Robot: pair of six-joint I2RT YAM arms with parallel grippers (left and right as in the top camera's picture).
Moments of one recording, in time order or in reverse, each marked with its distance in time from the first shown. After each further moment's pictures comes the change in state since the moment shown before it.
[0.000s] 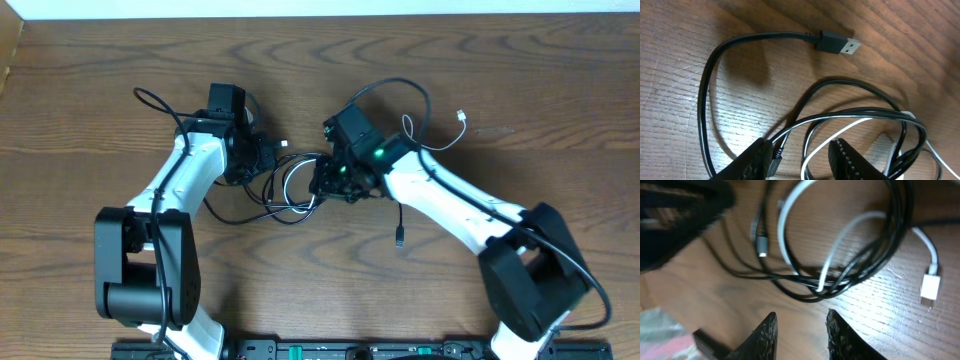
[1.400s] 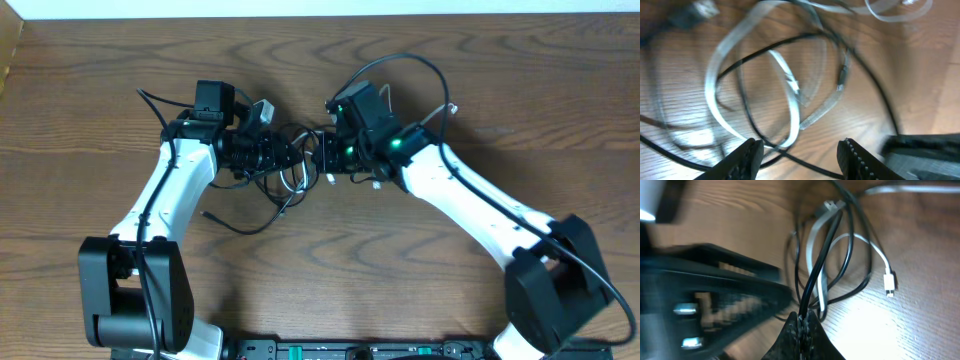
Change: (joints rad) left arm 0.018 -0.108 0.000 -0.056 0.402 0.233; right arm -0.058 -0.089 0.036 0.109 -0.019 -0.134
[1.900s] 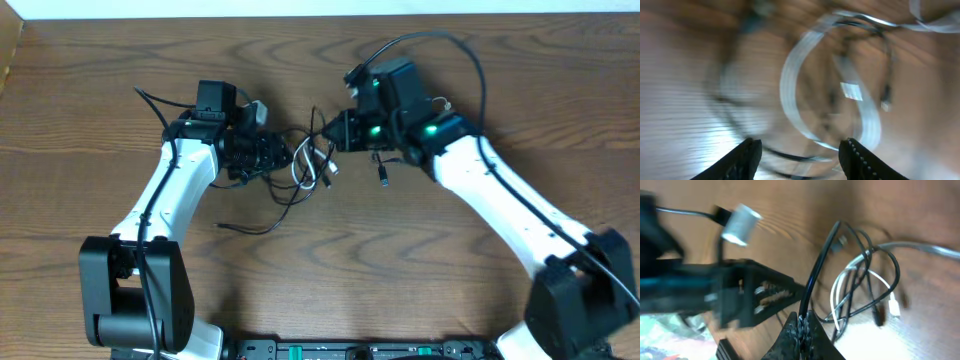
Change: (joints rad) left arm -0.005 0.000 0.000 0.002 -0.202 -0.074; right arm -0.119 -0.089 0.002 0.069 -0.144 -0.127
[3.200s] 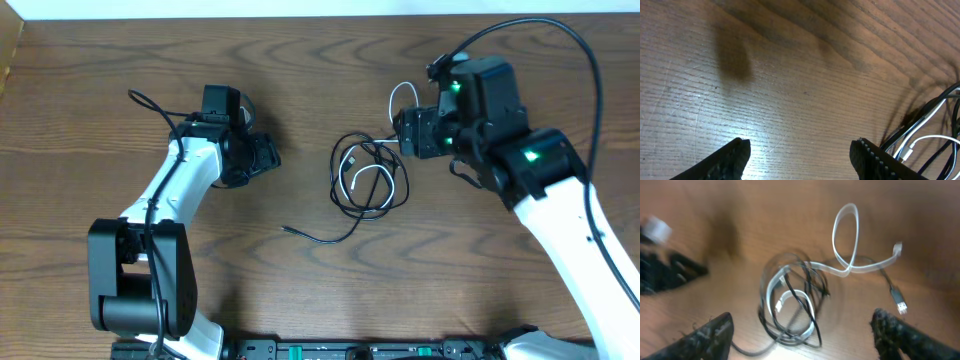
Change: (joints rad) left arm 0.000 0.060 -0.024 0.058 -0.193 -0.126; right arm -0.109 -0.298 0.030 -0.431 0.462 -0.249
